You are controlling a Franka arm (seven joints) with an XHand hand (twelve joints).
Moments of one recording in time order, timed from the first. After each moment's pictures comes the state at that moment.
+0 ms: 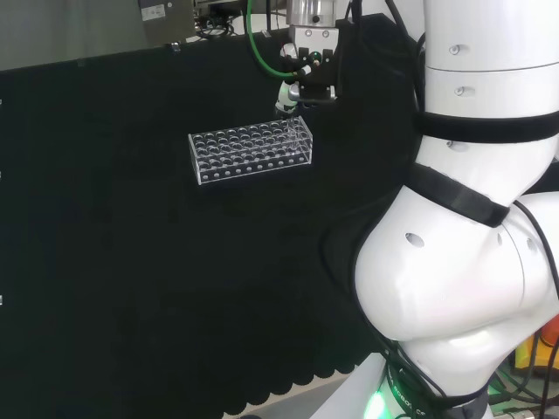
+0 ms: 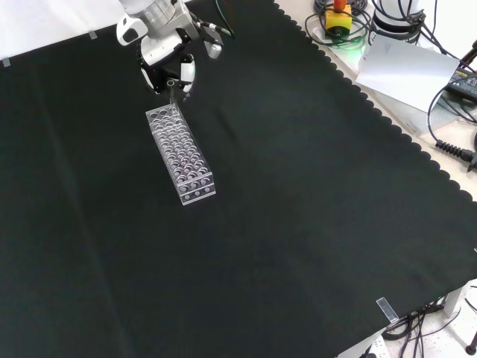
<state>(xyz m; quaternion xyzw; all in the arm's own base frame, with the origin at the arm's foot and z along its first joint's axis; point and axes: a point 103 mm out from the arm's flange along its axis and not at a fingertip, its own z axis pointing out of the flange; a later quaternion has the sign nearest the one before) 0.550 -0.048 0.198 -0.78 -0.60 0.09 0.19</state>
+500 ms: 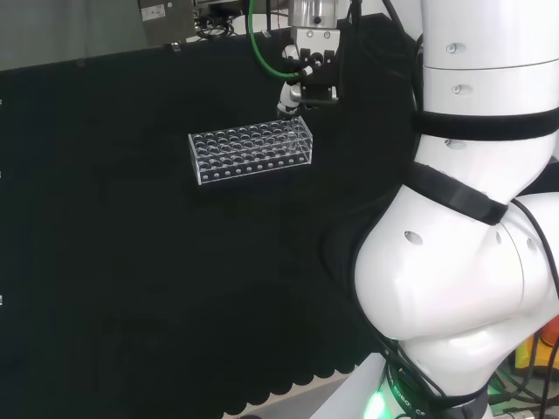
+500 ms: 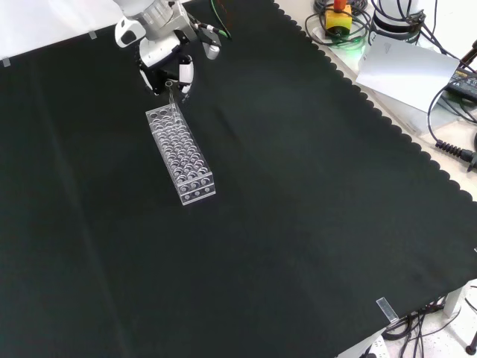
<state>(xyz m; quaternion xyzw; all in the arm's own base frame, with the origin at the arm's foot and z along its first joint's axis) 0.551 -0.052 0.192 -0.78 -0.59 0.09 0.19</state>
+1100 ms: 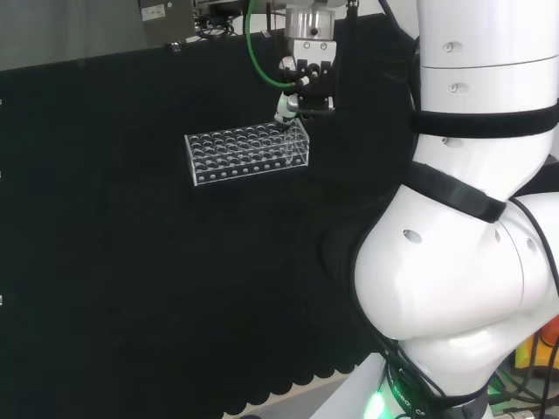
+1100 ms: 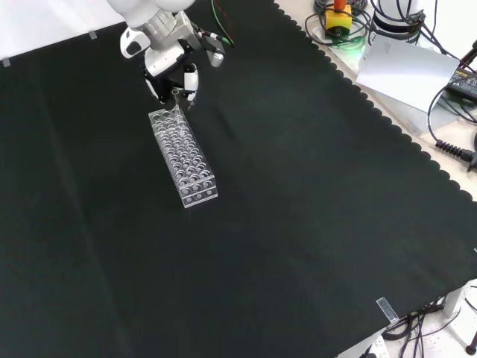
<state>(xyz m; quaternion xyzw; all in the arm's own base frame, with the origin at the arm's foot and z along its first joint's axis) 0.546 -0.042 0.173 -0.77 -0.60 0.10 0.21</state>
